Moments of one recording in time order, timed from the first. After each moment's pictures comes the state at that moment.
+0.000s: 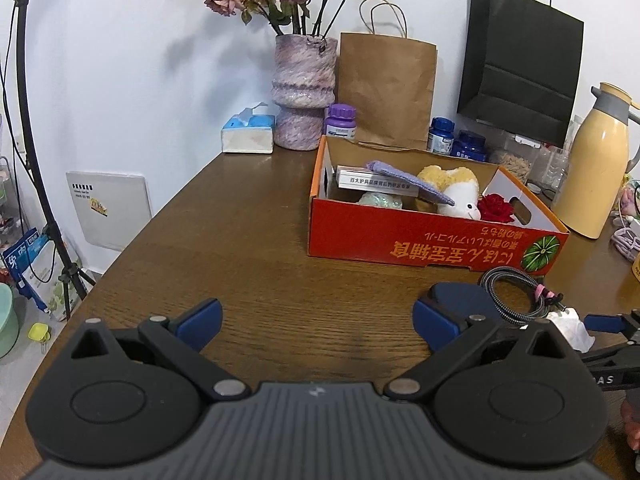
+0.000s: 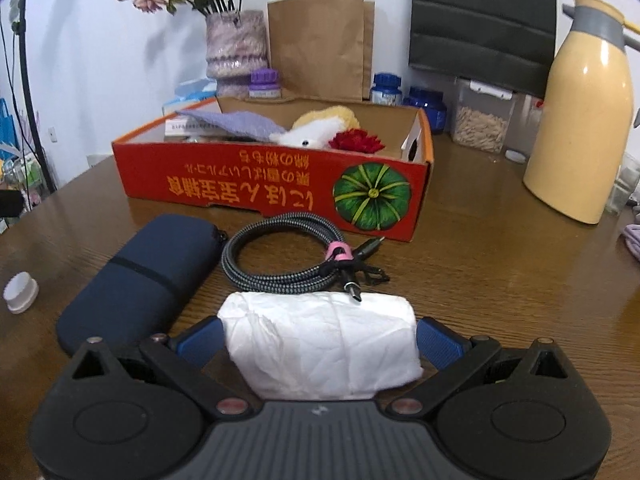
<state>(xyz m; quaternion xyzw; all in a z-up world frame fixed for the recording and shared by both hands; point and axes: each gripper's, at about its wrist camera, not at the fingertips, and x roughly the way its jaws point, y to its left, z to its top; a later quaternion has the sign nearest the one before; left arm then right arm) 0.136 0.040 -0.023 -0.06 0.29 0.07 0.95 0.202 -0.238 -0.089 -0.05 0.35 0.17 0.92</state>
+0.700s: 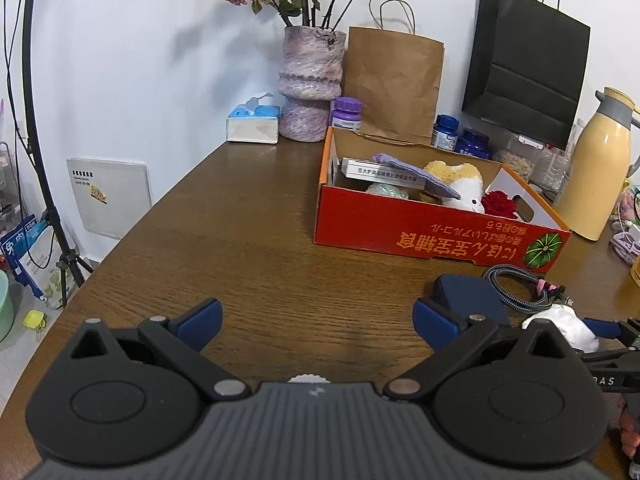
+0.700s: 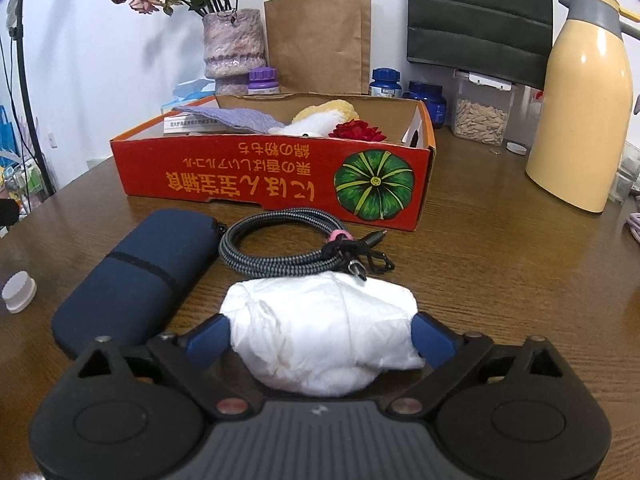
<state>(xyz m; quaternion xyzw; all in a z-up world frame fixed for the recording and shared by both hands) 0.130 0.049 -0.031 -0.08 0.30 0.07 0.95 0.197 -0.241 -0.096 -0.04 0.34 0.17 0.92</state>
